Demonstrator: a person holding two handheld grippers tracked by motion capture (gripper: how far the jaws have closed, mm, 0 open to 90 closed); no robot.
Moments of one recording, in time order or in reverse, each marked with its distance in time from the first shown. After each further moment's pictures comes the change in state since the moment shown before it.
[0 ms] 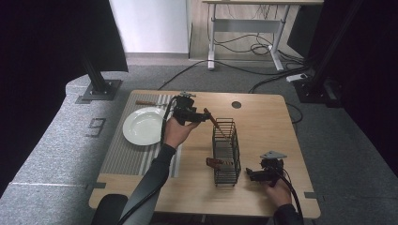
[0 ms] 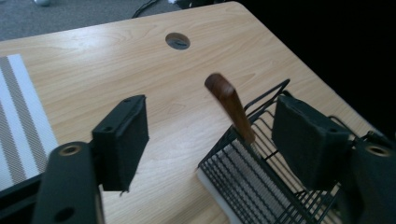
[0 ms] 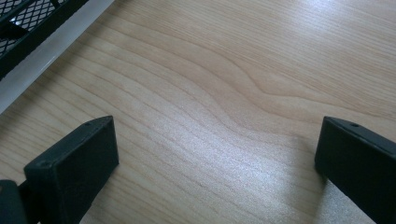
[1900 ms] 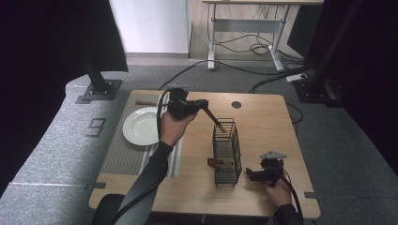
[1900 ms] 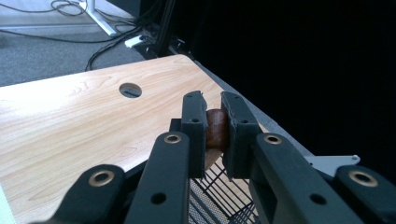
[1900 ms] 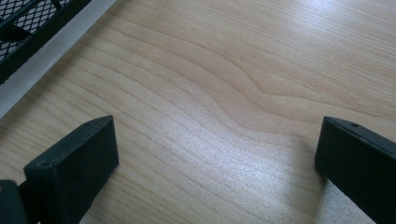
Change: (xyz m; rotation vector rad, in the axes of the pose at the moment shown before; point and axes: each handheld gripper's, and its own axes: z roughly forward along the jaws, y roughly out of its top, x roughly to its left) left arm -0.014 0.017 -0.053 -0.178 -0.186 0.000; right arm 0.000 0.000 0.000 0.000 0.000 -0.001
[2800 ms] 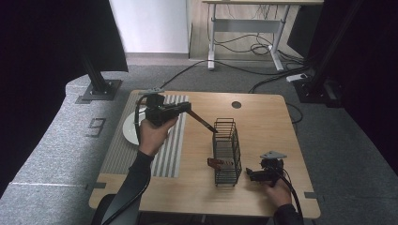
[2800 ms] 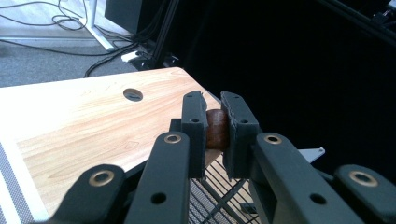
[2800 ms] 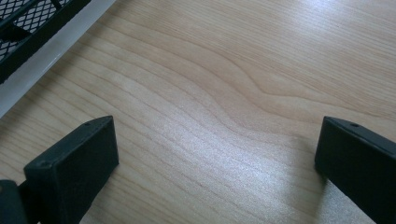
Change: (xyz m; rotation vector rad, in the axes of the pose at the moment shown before) left arm 0.009 -0.018 -0.064 -0.084 -0.033 -0.040; right arm 0.000 0.000 0.000 0.001 0.001 -0.001
